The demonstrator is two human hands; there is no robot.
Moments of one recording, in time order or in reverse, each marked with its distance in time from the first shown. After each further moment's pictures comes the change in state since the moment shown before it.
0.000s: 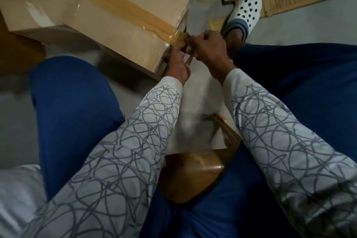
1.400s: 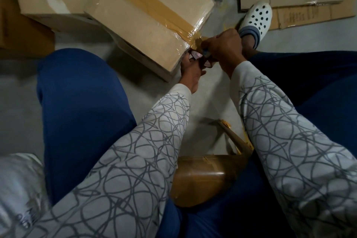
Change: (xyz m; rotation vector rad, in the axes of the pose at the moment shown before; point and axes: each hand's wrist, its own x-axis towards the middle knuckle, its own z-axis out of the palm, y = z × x) left_hand 0.010 -0.017 -0.029 0.260 0.028 0.044; right_hand 0.035 -0.015 0.025 -0.206 0.018 0.170
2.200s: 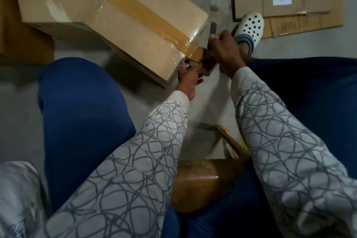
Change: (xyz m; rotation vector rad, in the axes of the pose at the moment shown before) left_hand -0.025 0.012 -0.004 0.007 0.033 -0.058; right_hand 0.003 0.011 -0.009 0.073 -0.023 -0.252
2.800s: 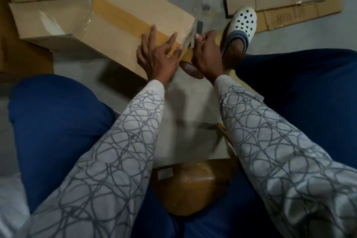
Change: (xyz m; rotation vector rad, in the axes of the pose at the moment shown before) left_hand 0.017 0.057 -0.040 1.186 0.363 0.699; right_hand -0.002 0.021 0.025 -0.008 0.096 -0.208
